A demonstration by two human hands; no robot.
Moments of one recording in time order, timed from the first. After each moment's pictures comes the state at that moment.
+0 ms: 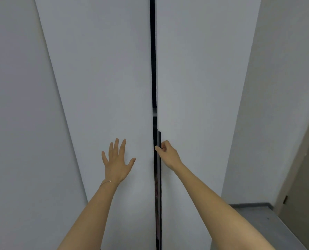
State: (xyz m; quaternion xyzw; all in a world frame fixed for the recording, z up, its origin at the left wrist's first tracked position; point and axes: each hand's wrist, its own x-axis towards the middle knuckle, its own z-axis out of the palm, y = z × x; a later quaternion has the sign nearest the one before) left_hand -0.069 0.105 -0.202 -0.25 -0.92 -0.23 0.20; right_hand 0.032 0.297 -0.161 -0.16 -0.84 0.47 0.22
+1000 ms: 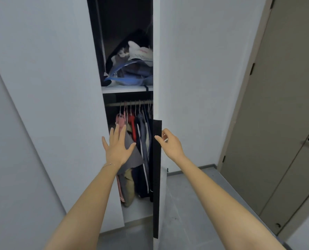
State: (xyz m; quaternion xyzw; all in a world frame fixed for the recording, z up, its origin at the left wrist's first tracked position) left_hand 0.144 0.191 -0.207 -0.35 -0.89 -0.24 0.16; right_hand 0.301 0.345 -0.173 -0.23 -0.85 0.36 0.31
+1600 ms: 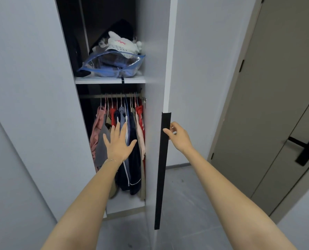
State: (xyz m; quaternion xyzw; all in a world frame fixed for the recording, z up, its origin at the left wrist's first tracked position) left_hand 0.252 0.296 -0.221 -0.33 -0.90 -0.26 0.12; right_hand 0.413 0.476 -0.166 -0.25 -0.84 0.40 0.28
